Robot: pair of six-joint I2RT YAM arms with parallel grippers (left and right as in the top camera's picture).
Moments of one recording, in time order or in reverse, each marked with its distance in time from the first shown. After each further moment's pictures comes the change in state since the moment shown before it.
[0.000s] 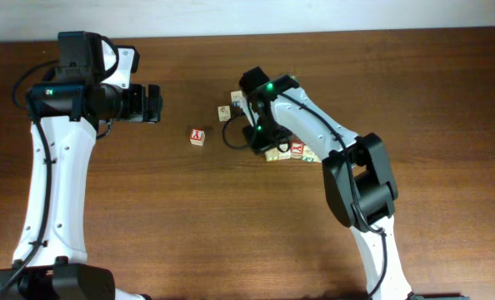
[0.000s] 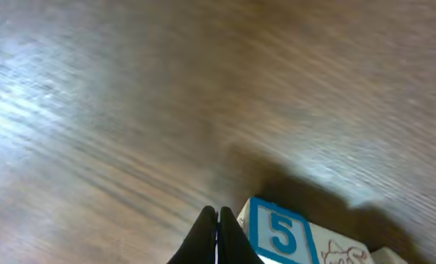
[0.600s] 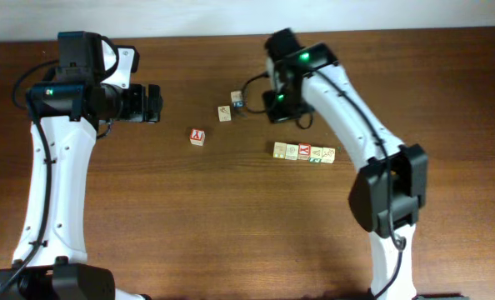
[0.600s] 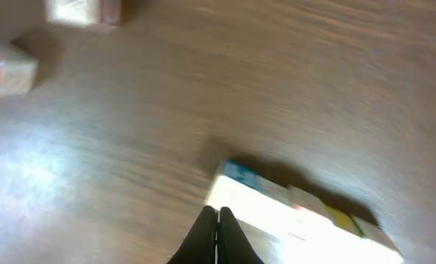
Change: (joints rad) left arm 0.000 0.000 0.000 0.000 0.000 0.000; right arm -0.117 -0.127 0.138 -0.130 0.051 0.170
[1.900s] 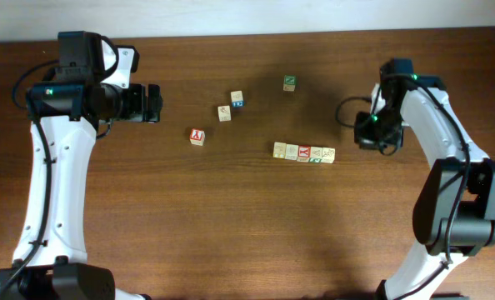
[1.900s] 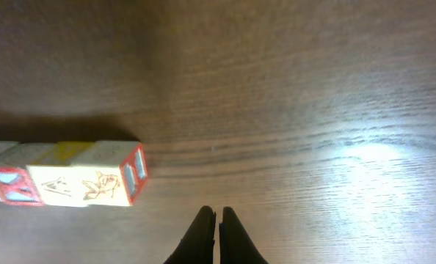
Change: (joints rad) left arm 0.000 0.001 0.000 0.000 0.000 0.000; right arm -0.442 -0.240 -0.571 0.179 -0.060 -0.086
